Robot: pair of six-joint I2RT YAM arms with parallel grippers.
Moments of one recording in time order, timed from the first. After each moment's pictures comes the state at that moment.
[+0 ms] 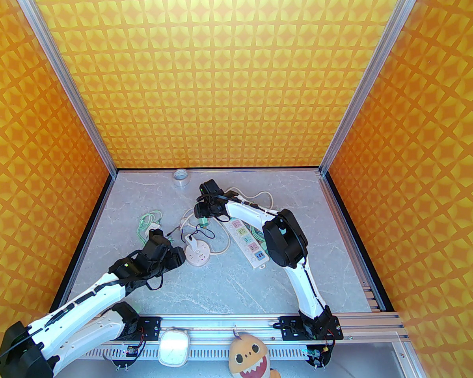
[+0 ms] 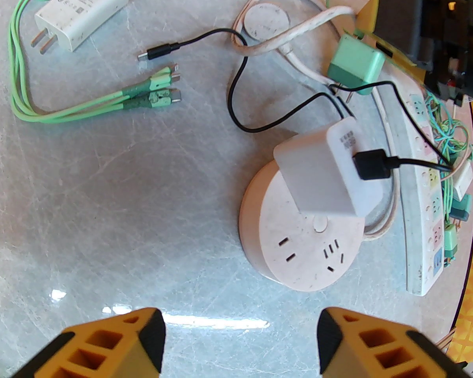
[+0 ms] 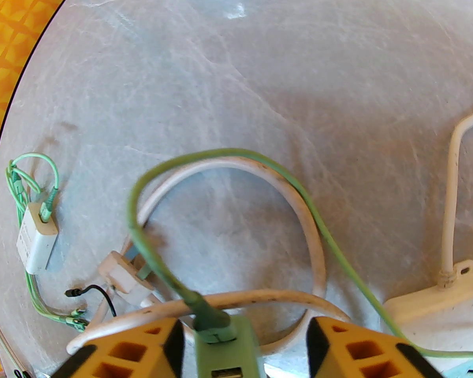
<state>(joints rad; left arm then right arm) -0.64 0.90 0.56 -0.57 -0.11 -0.93 0.68 2.24 1.81 -0.54 -0.09 0.41</state>
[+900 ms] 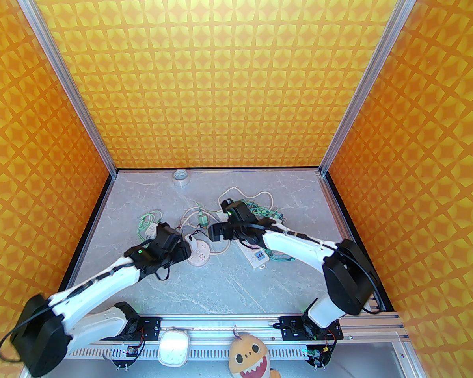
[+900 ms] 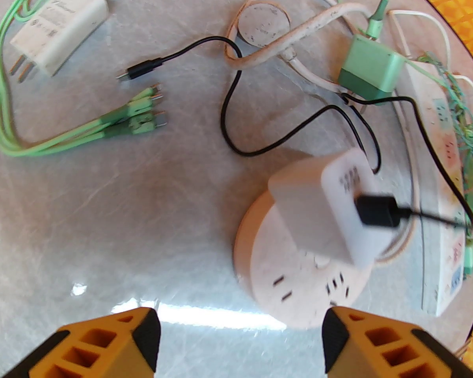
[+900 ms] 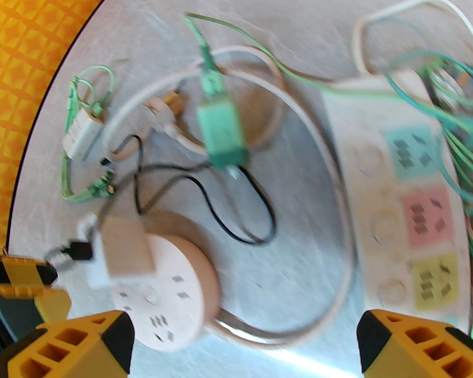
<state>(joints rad) -0.66 1.22 0.70 -0.53 -0.17 -0.91 0.70 1.56 1.01 -0.28 -0.07 0.48</state>
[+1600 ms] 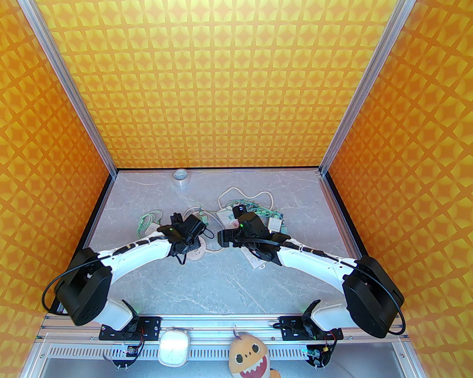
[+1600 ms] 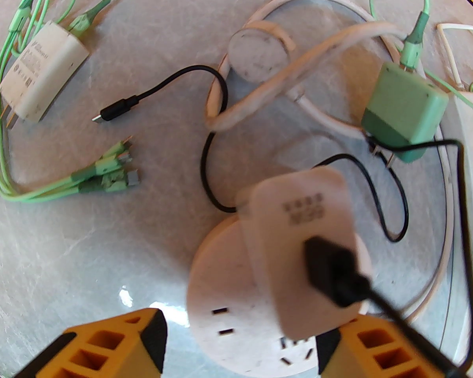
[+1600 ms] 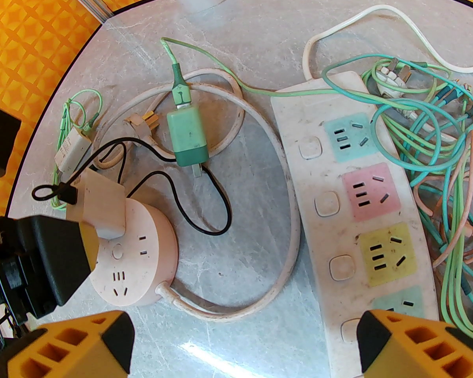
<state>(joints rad) -0.71 1.56 0.98 -0.63 -0.33 -0.99 0.70 1.42 0.81 -0.11 0.01 0.48</state>
